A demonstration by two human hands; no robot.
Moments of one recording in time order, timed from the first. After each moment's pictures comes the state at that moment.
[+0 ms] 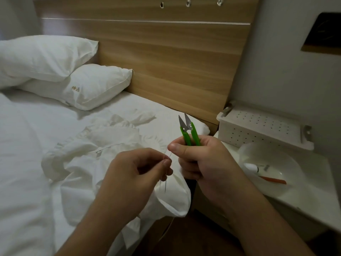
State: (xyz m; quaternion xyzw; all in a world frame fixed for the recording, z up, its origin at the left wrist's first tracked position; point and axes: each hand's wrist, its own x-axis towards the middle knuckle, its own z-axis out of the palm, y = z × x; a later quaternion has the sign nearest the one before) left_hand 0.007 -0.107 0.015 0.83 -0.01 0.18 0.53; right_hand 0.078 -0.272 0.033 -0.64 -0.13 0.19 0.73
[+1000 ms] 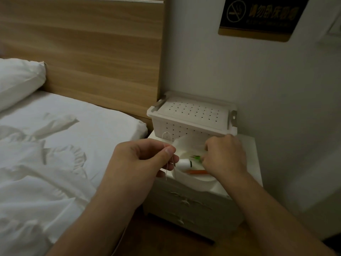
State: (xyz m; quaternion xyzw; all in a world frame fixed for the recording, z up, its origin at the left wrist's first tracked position) left_hand 0.104 -0.274 0.009 0.76 -0.01 0.03 0.65; right_hand 0.179 -0.480 -0.033 -0.99 0.07 -0.12 0.01
